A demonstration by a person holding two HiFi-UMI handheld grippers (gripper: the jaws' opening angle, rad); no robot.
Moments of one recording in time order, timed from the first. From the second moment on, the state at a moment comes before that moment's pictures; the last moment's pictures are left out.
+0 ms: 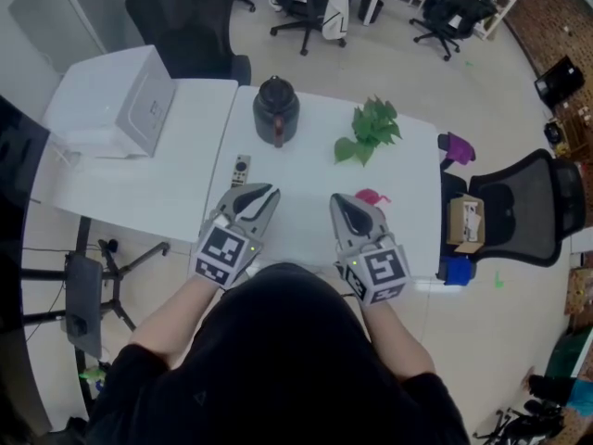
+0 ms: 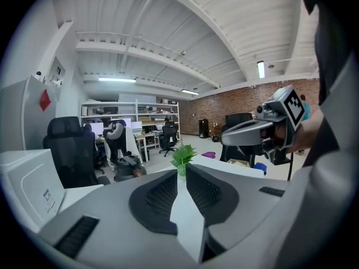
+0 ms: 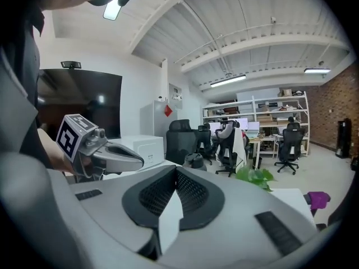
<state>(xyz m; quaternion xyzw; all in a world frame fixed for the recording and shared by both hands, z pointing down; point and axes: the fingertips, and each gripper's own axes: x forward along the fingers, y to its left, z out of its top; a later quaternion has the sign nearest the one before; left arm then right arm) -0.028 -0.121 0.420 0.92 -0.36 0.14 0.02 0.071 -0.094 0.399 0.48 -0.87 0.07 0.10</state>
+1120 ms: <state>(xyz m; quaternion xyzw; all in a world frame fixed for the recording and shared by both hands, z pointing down) -0.011 -0.103 0.416 0.93 -0.33 0.15 -0.03 0.030 -0.081 0.406 0.43 -0.89 0.07 0.12</state>
